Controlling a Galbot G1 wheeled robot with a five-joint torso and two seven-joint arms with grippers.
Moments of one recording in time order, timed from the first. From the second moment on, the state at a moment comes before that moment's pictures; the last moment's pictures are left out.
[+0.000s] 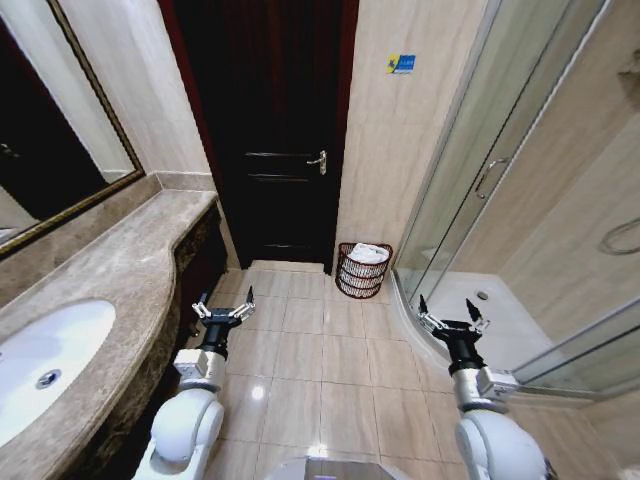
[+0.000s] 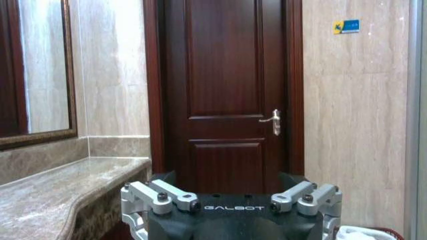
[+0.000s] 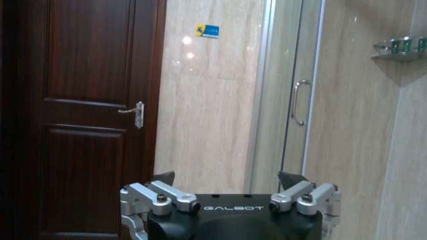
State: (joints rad) left arm 1.62 -1.40 -0.57 -2.31 -0.12 0.13 -0.13; right arm -1.65 1.51 0.68 2.34 0.04 -0.16 0.05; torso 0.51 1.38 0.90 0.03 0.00
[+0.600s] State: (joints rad) left arm 1.62 -1.40 -0.57 -2.31 -0.12 0.13 -0.13; right arm -1.65 1.51 0.68 2.34 0.04 -0.16 0.05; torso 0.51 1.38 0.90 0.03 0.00
